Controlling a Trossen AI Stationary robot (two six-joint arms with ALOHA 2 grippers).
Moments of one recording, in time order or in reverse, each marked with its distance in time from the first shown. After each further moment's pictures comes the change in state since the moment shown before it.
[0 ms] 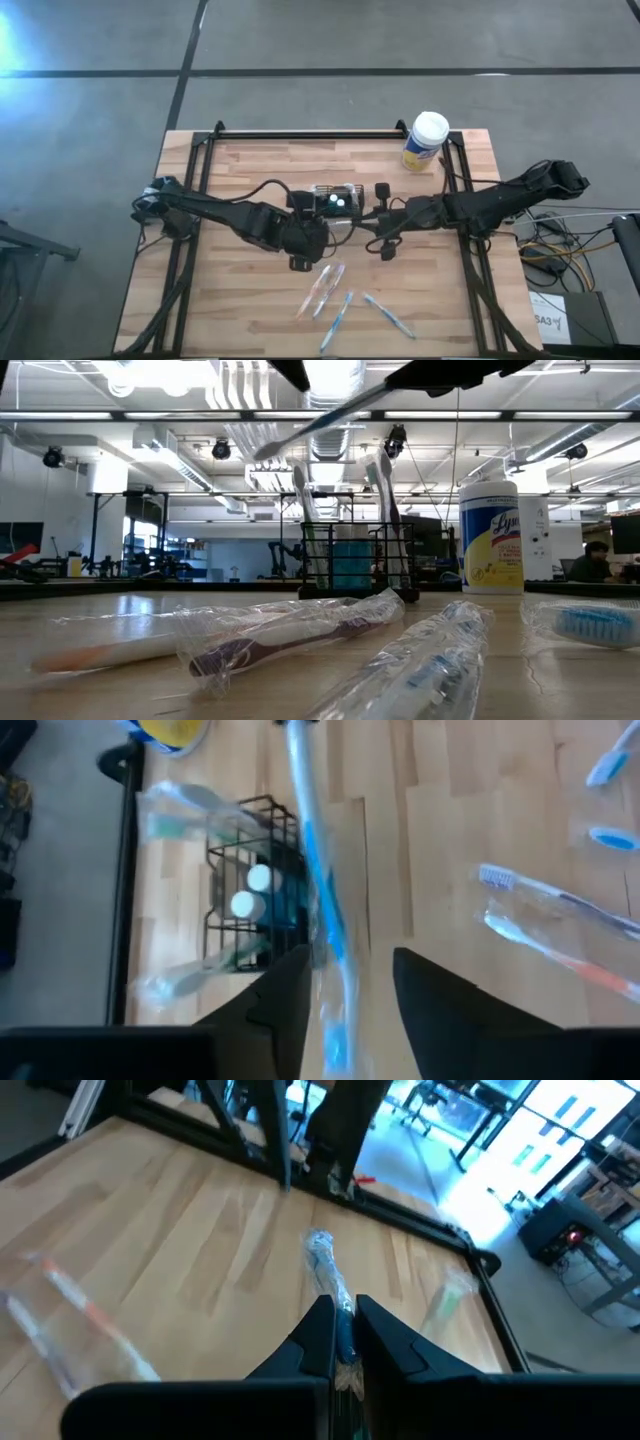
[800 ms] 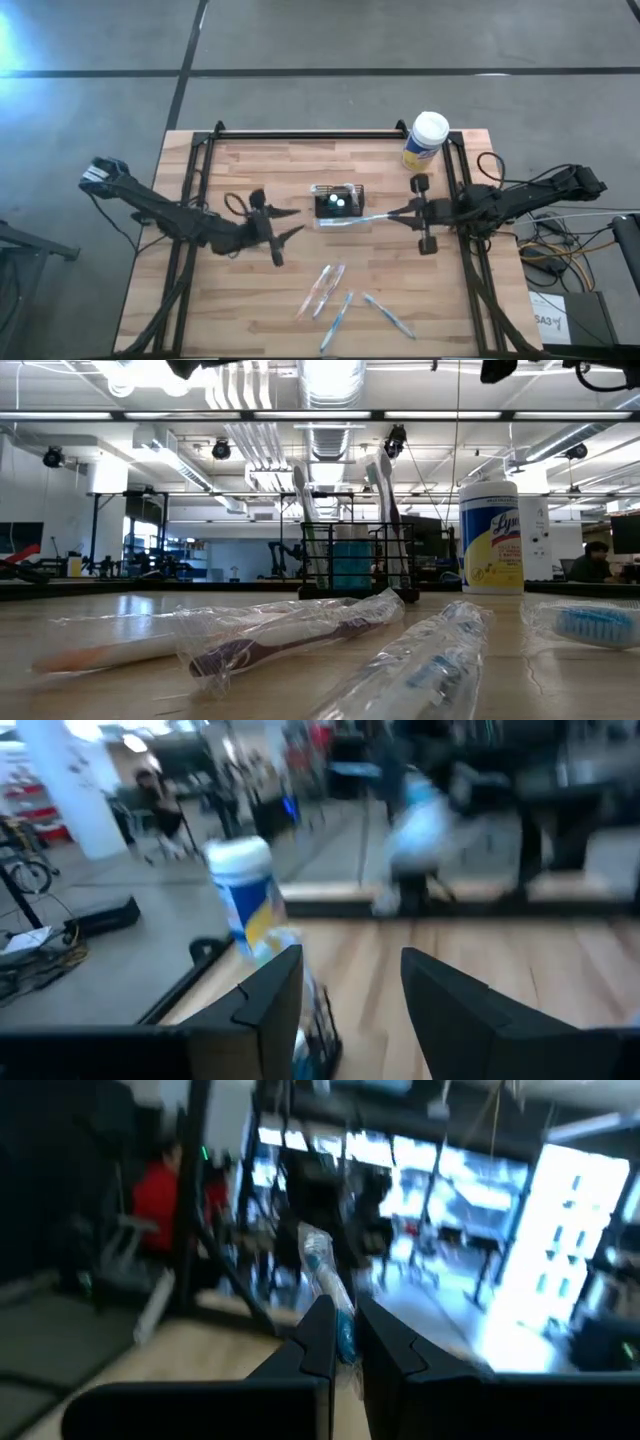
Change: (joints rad) left arm -0.110 -0.571 -1.064 1.510 -0.286 0.163; right arm 0.004 -0.453 -0.349 0.373 -0.138 0.104
